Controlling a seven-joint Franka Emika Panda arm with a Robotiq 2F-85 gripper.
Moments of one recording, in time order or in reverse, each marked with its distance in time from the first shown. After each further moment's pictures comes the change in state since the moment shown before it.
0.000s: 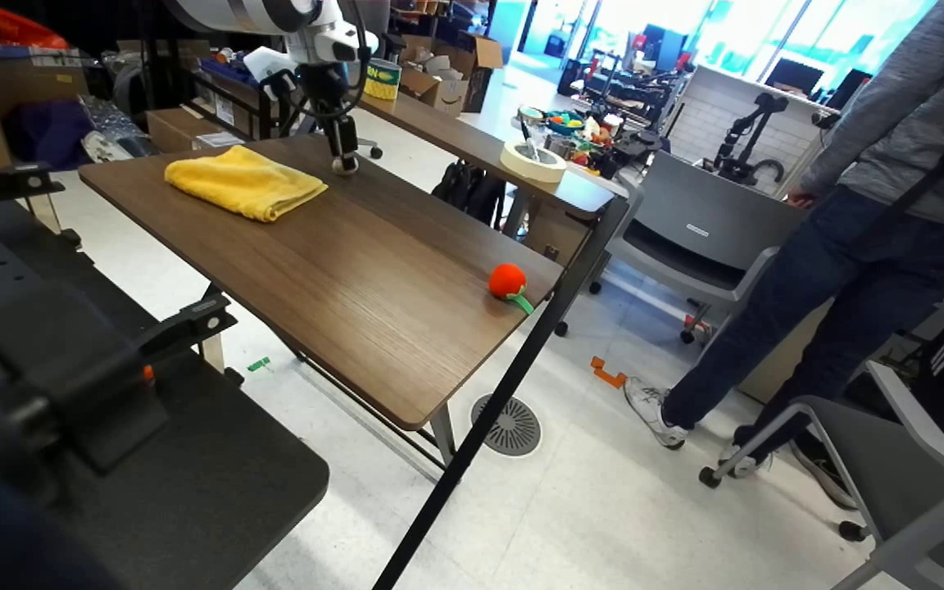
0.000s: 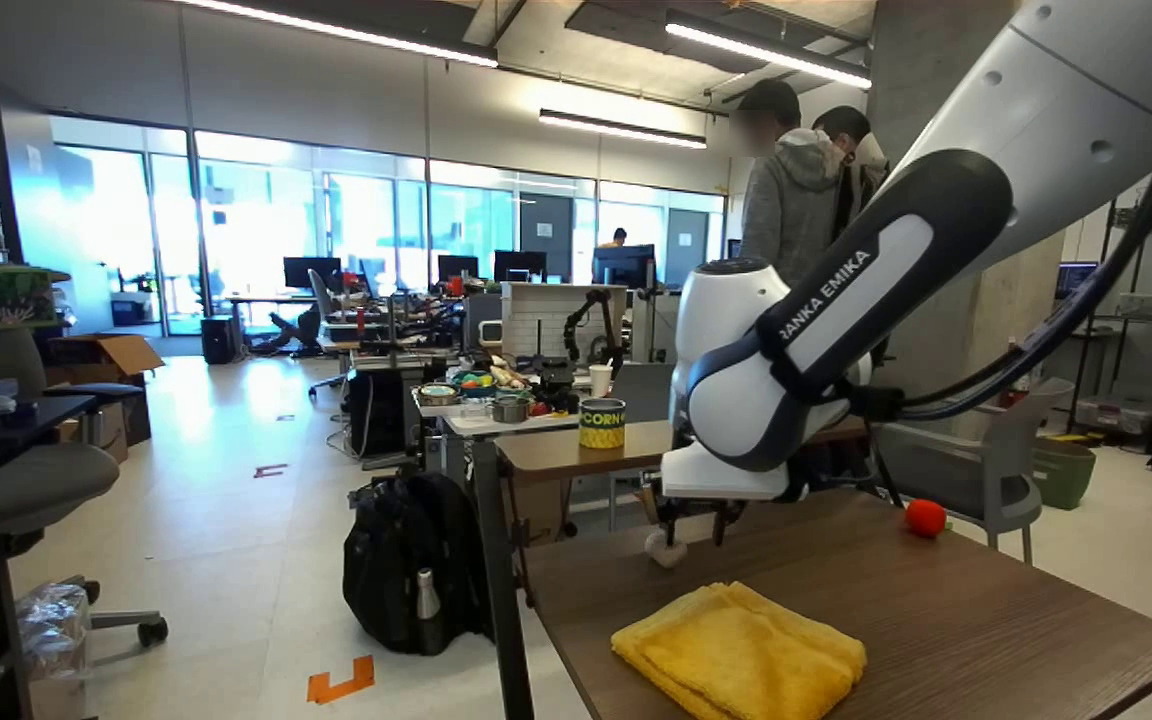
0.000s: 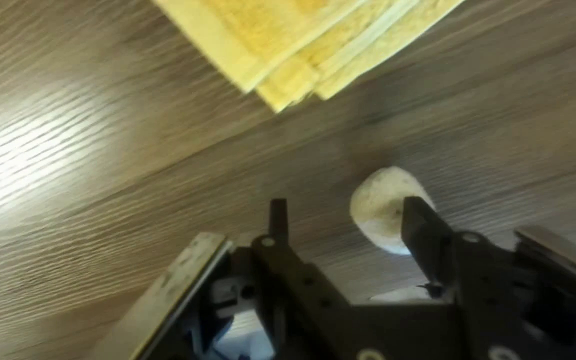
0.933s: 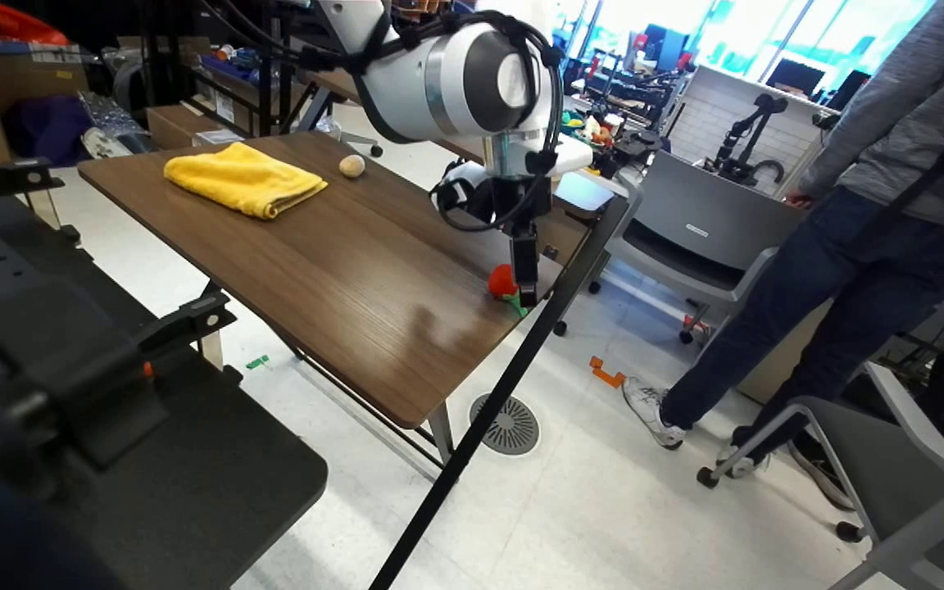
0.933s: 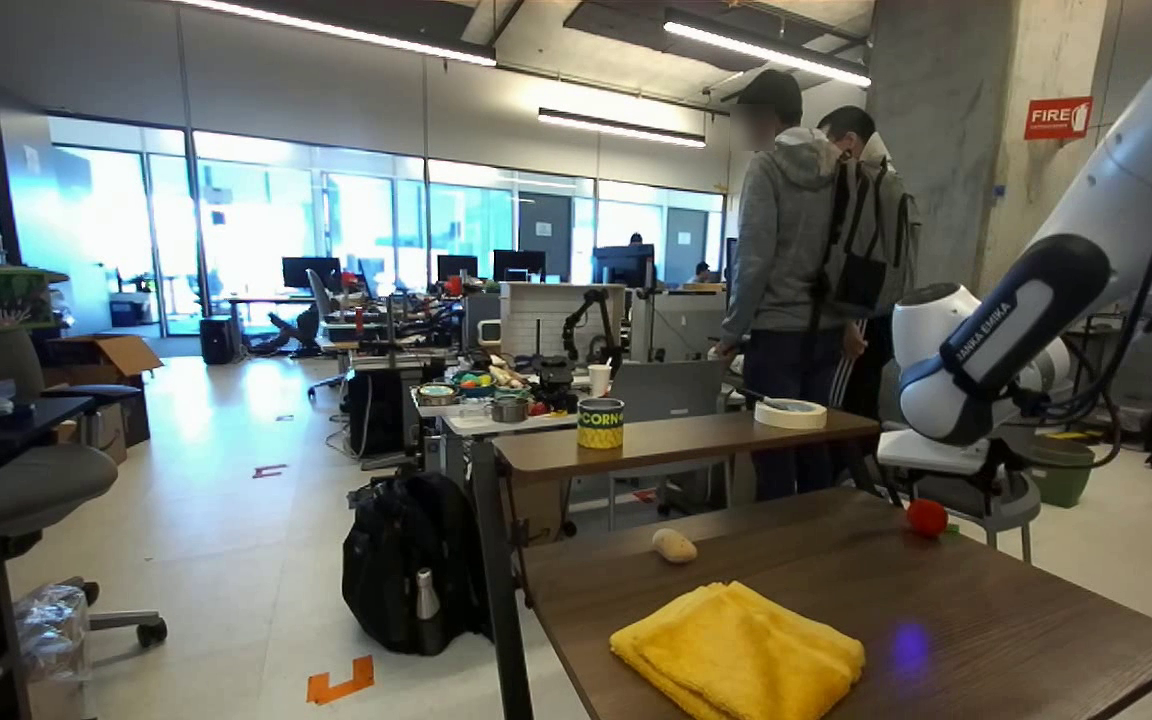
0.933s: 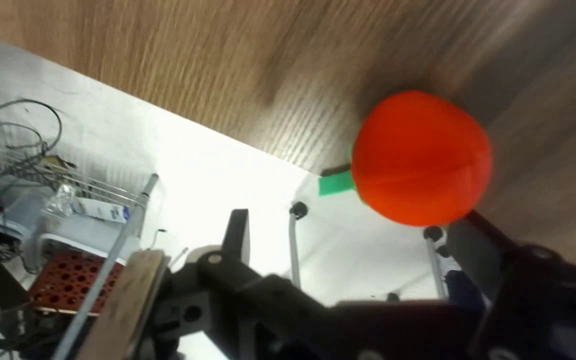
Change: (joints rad) arm -0.356 0.075 -0.205 0.017 -0.014 -0.102 0.296
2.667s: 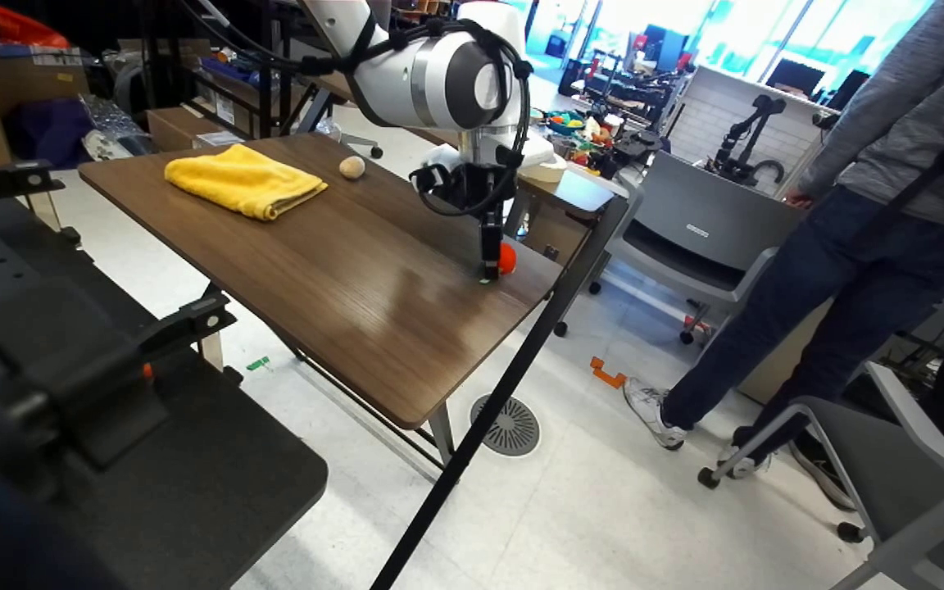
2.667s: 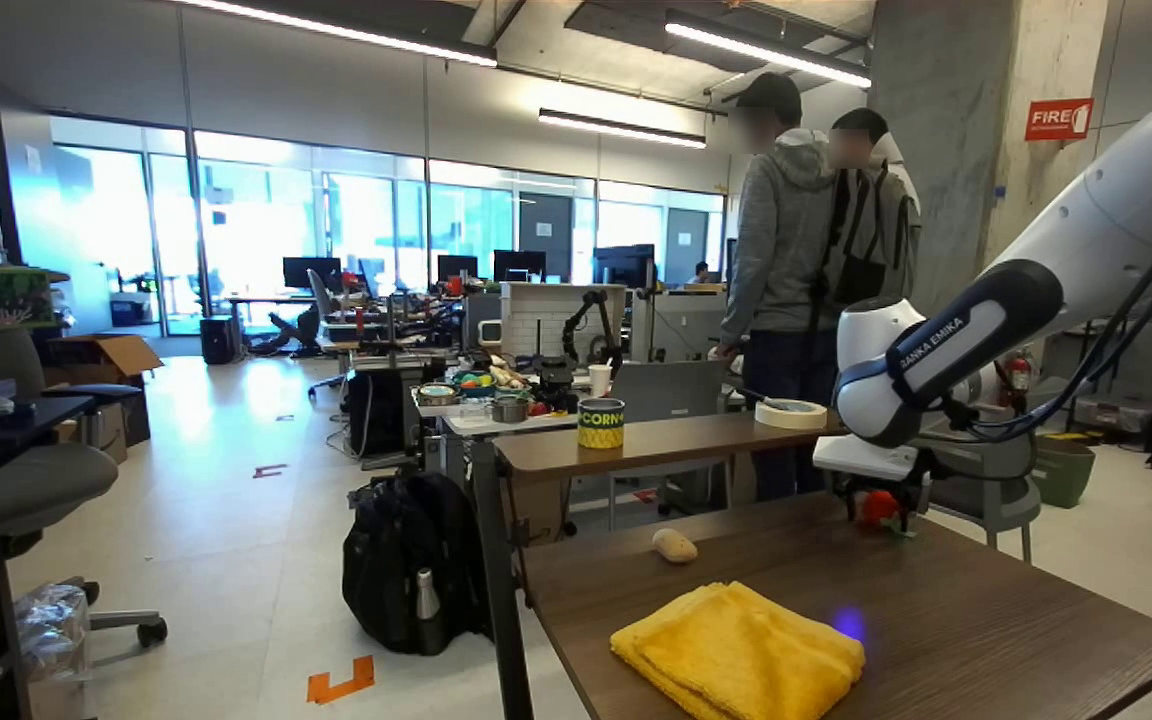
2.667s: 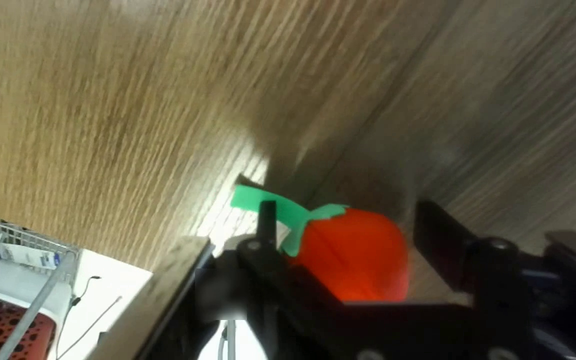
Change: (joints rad) arm -0.052 0.129 0.152 0.298 -0.001 -0.125 -0.024
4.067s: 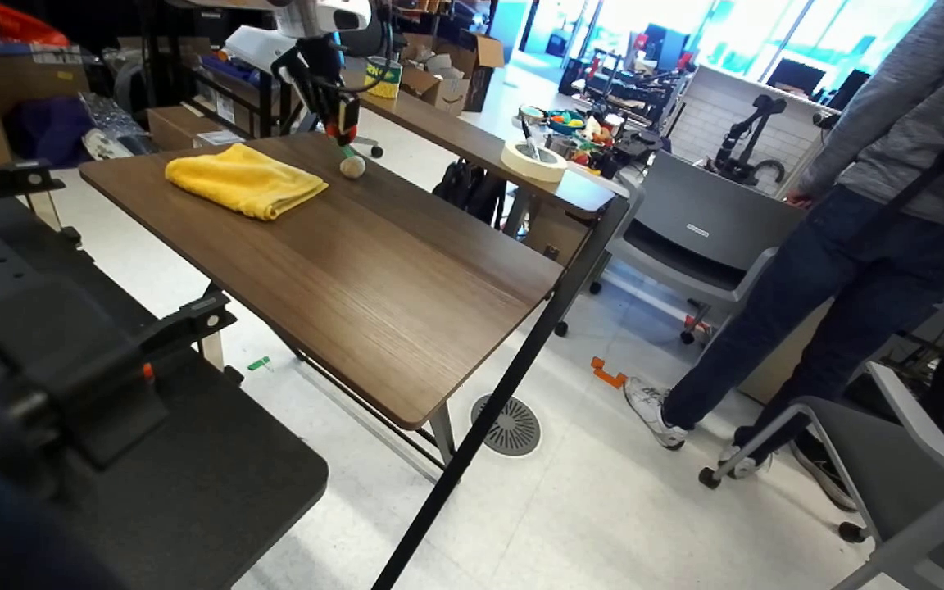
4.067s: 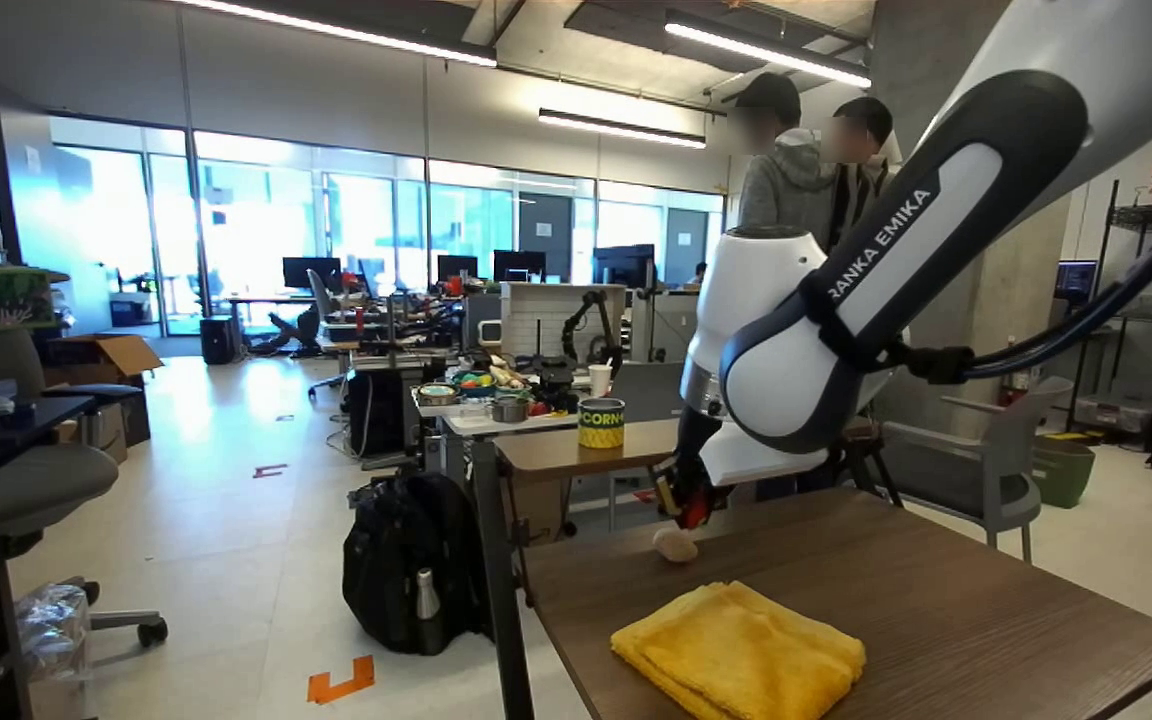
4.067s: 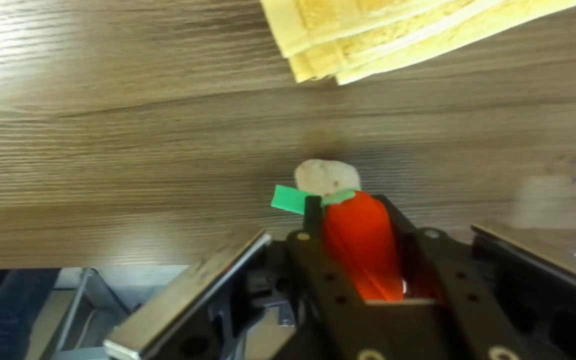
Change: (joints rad) arm 0.394 -0.351 0.107 -0.519 -0.080 0.381 -0.552
